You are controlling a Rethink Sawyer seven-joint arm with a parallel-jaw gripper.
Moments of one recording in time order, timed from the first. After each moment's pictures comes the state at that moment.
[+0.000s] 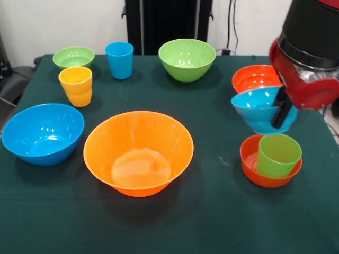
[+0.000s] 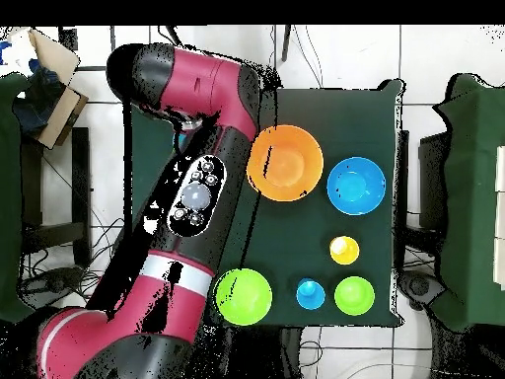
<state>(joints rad) 0.17 -0.11 -0.70 0.73 0.65 1.17 2.98</state>
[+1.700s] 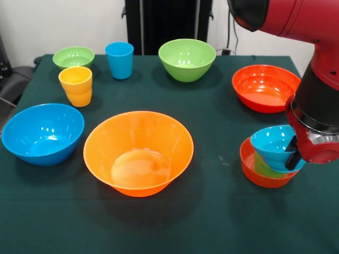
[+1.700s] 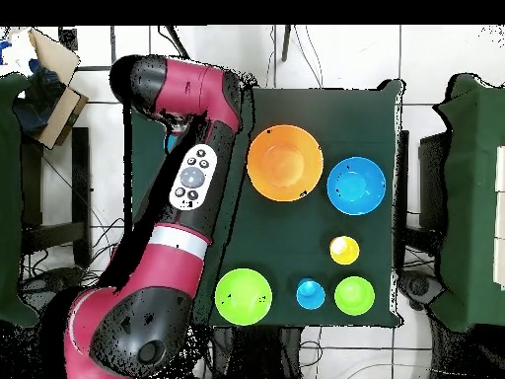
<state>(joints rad) 0.17 0.07 -0.74 0.59 0.75 1.17 3.10</state>
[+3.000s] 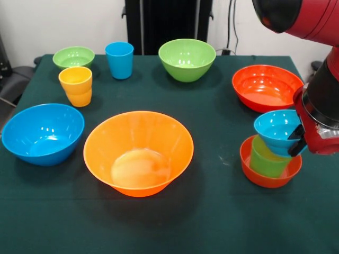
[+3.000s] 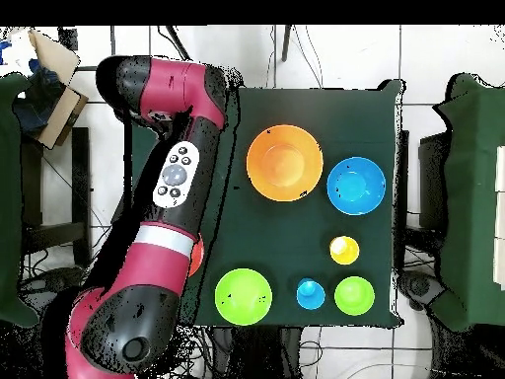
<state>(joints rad) 0.19 0.12 -0.82 0.54 0.76 1.31 3.10</state>
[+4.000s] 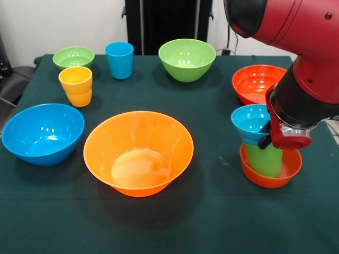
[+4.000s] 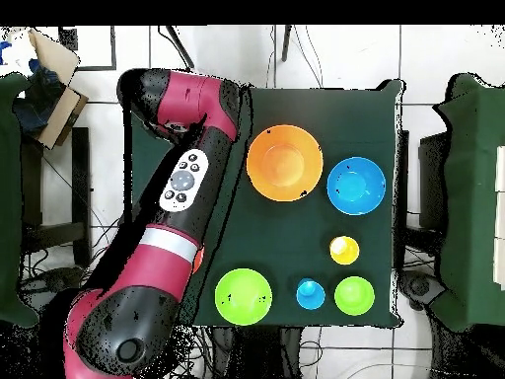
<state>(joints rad) 0.19 0.11 -0.83 0.64 0.72 1.31 3.10</state>
